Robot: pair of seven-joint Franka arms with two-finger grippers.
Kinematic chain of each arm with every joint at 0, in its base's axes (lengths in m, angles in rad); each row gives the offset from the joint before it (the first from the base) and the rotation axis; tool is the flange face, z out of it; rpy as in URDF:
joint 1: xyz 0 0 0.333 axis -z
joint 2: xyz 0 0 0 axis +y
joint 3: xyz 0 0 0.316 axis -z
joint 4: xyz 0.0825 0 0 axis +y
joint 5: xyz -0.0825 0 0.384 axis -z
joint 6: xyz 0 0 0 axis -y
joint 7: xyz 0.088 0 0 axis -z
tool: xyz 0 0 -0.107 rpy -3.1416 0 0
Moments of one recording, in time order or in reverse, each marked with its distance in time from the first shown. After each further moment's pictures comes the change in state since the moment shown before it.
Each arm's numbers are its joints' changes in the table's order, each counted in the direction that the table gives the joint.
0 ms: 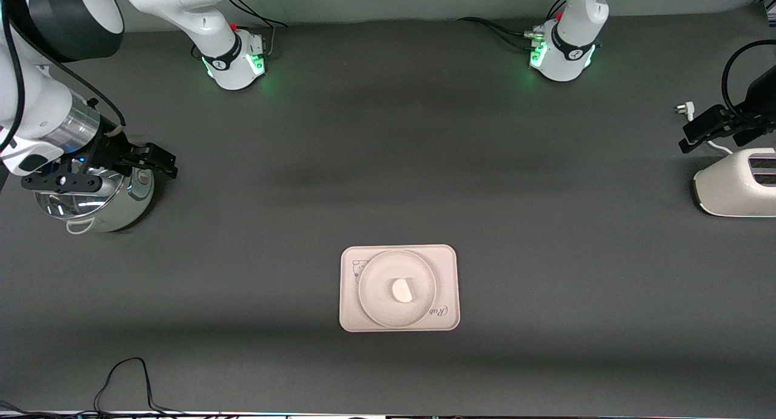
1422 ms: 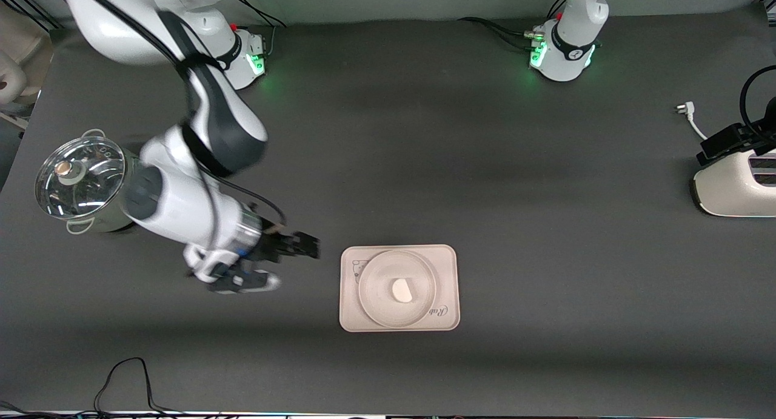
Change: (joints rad) left arm -0.012 0.081 -0.030 -0.083 -0.041 -0.043 -0.003; right arm -0.047 0.477 -0.213 -0.329 -0.137 0.303 0.106
